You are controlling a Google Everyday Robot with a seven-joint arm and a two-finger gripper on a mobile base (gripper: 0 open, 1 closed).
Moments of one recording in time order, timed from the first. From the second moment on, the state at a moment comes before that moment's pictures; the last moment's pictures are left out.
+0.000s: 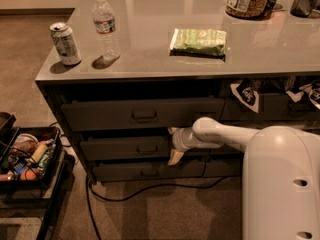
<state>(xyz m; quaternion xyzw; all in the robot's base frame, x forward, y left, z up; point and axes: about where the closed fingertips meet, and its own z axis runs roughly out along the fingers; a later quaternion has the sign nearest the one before) 0.702 -0.047 0.433 -0.73 0.57 0.04 0.37</state>
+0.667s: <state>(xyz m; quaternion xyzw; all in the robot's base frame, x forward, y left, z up) 0.699 -0.056 0.401 -0.71 0.61 0.04 0.35</state>
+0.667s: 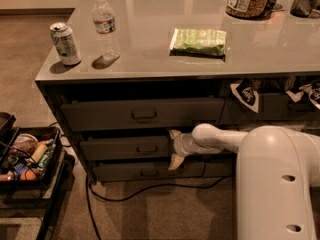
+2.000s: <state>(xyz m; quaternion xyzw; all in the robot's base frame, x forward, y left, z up) 0.699 -0.055 0.401 -0.71 0.61 0.04 0.35</state>
